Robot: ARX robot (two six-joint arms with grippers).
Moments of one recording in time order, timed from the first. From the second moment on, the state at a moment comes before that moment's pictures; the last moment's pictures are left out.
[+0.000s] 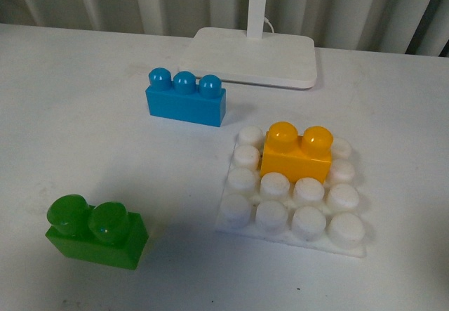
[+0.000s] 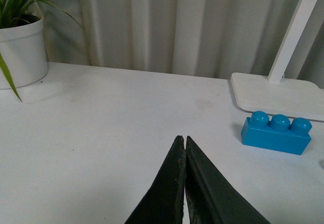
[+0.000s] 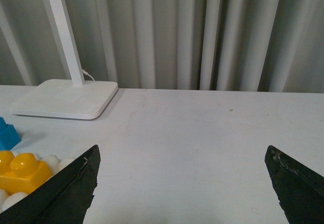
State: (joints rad) left arm 0.00 0.49 0.01 0.49 0.00 0.00; right arm 0.00 0.00 0.01 0.00 0.00 0.00
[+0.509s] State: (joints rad) left arm 0.00 0.25 0.01 0.26 0.00 0.00; right arm 0.00 0.00 0.01 0.00 0.00 0.00
